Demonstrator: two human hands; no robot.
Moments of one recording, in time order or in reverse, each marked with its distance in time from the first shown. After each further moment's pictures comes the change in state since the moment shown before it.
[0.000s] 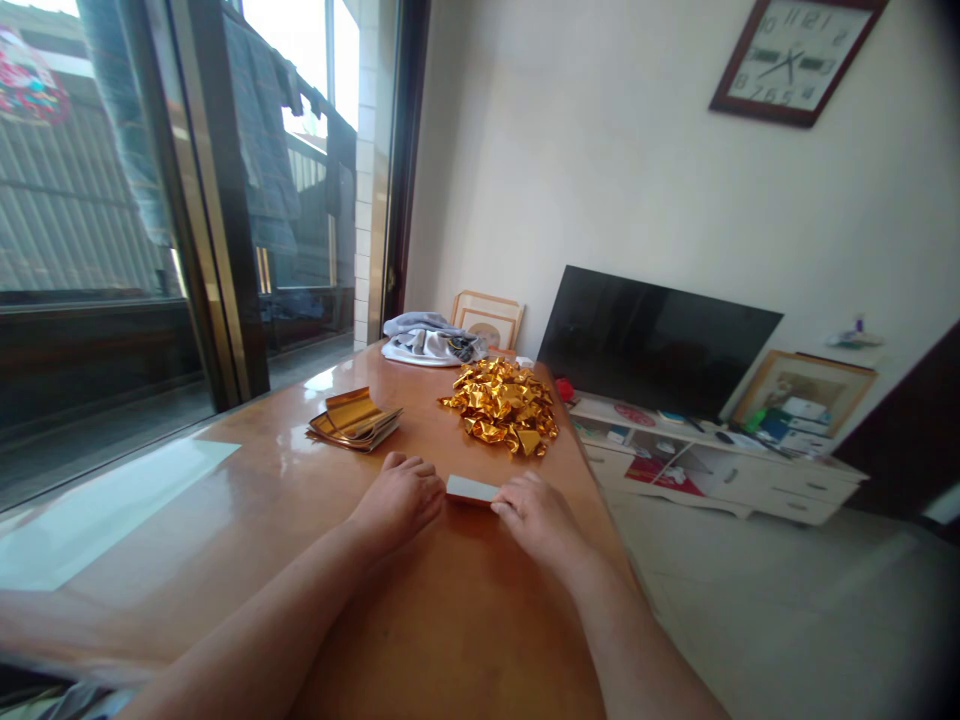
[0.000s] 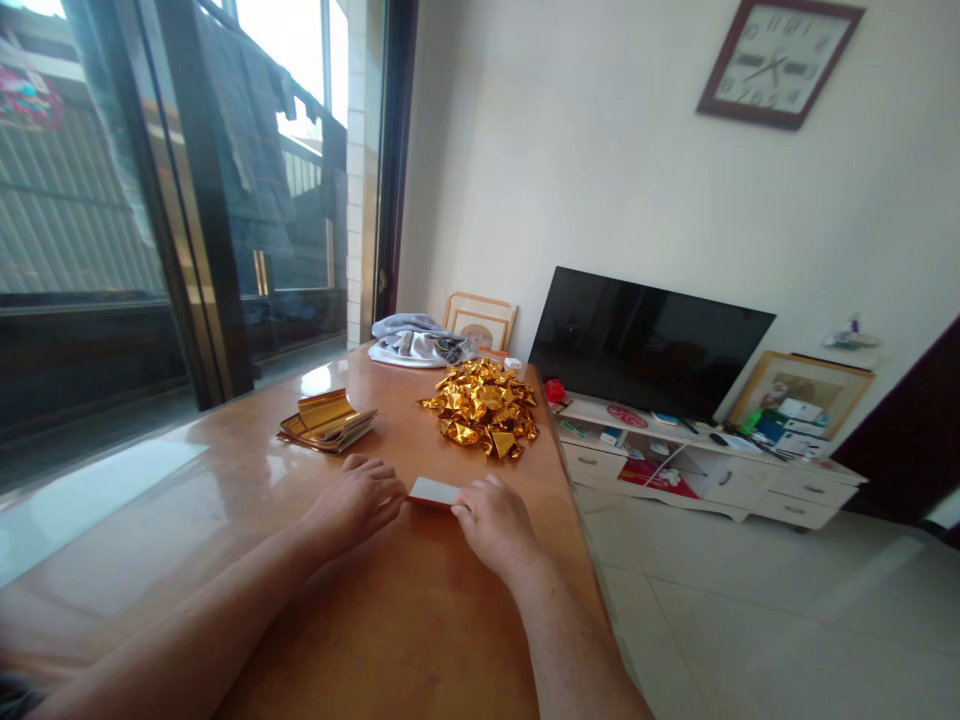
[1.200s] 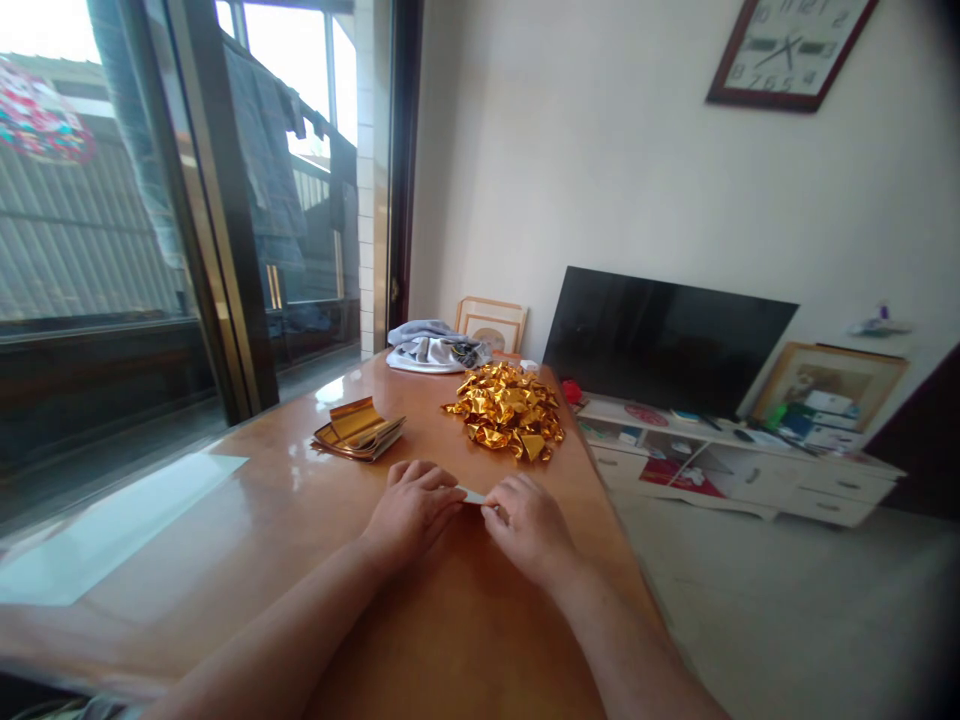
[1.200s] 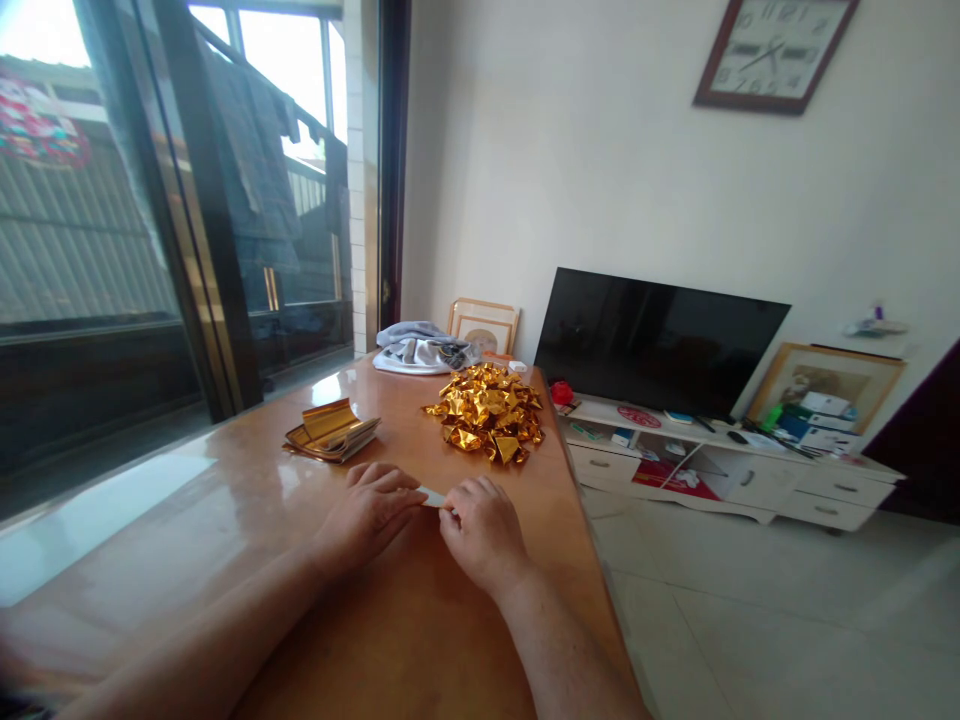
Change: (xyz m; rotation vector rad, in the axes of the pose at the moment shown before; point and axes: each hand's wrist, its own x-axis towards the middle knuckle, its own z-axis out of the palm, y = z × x) left_hand 0.003 0.023 -0.002 -0.129 0.095 -0.021; right_hand 0.006 -0.029 0.006 0.049 0.147 -0.003
